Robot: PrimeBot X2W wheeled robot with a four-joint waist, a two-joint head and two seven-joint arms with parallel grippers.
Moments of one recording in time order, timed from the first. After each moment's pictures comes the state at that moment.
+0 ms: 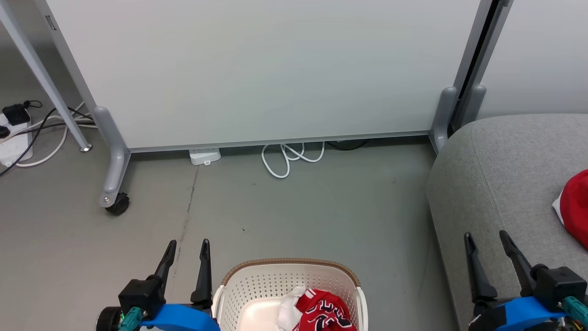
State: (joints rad) left arm -0.05 0.05 -0.13 0.39 -0.22 -0.10 -0.26; right arm 0.04 -0.05 -0.10 0.10 0.10 0.13 -0.11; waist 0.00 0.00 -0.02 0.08
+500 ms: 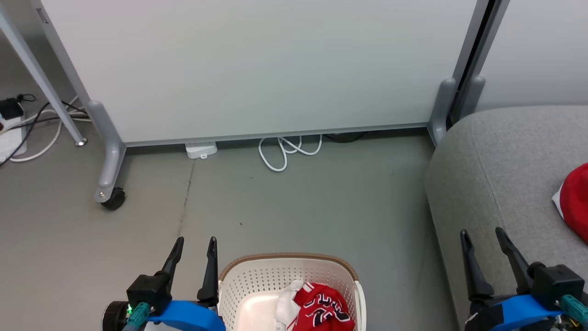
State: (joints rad) left arm -0.07 0.05 -0.15 0.41 -0.22 -0.10 -0.26; right arm 0.04 -0.05 -0.09 0.09 0.11 0.13 -0.11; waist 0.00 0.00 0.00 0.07
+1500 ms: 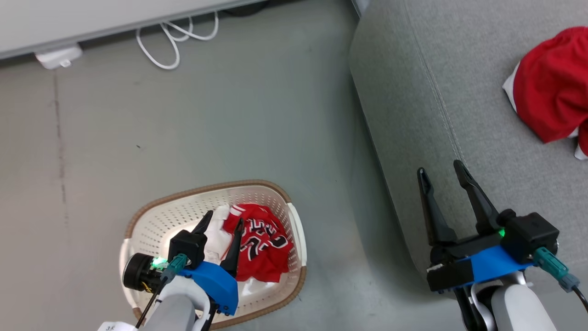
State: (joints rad) left arm -0.34 0.07 -0.30 0.74 -0.14 -0.12 -0.26; right arm -0.16 -0.05 0.07 0.08 0.16 0.13 -0.17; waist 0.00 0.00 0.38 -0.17
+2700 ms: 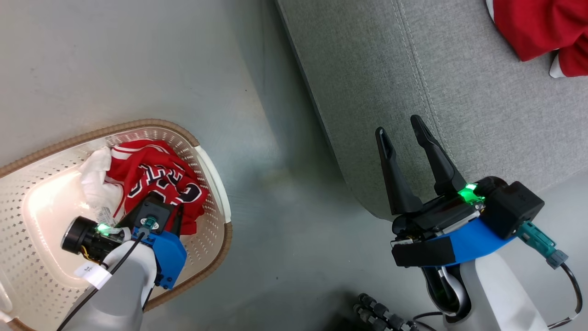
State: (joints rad) left arm -0.64 0.21 -0.46 1.16 -0.03 -0.07 -0.25; right arm -0.32 -0.05 0.25 0.07 0.32 0.13 -0.26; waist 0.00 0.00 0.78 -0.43
